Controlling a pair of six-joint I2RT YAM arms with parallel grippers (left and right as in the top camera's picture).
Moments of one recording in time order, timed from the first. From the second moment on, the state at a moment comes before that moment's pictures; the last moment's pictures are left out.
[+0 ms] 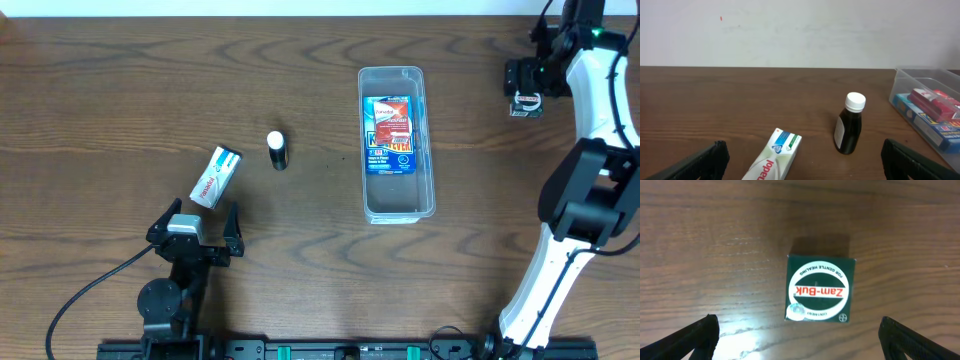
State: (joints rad) left arm 0.03 0.01 0.02 -0.10 0.16 -0.06; right arm -0.23 2.32 2.08 -0.97 -0.01 -0.17
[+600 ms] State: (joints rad) left arm 0.03 0.01 0.02 -0.10 0.16 -0.06; right arm -0.27 2.44 2.08 -0.92 -0.01 -0.17
